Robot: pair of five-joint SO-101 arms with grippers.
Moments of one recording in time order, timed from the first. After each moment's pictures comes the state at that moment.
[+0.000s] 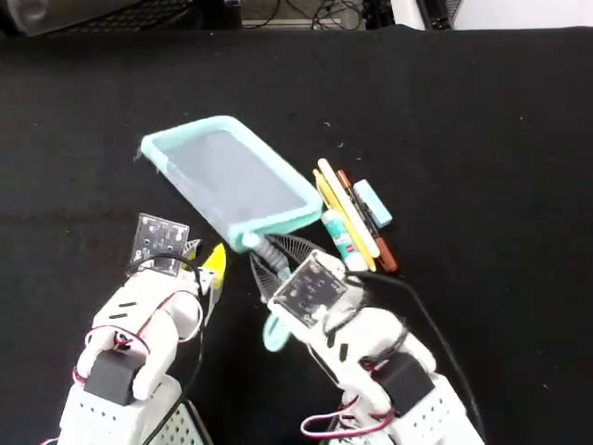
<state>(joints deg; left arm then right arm) 14.1 -100.7 84.1 56.3 2.1 -36.7 -99.4 84.0 39.3 19.3</state>
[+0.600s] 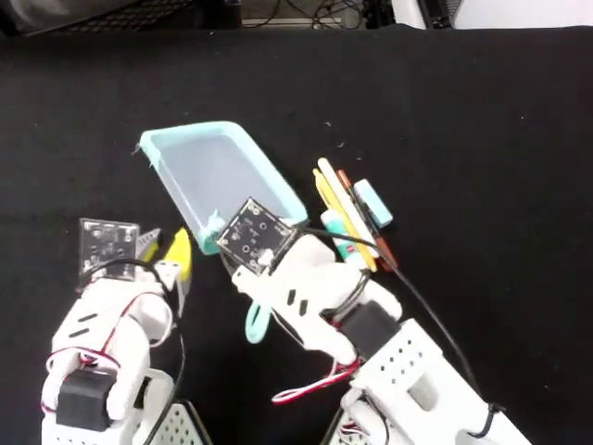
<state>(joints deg) 2.7 -101.2 71.4 65.5 2.2 -40.6 -59.7 63.3 34.2 19.2</state>
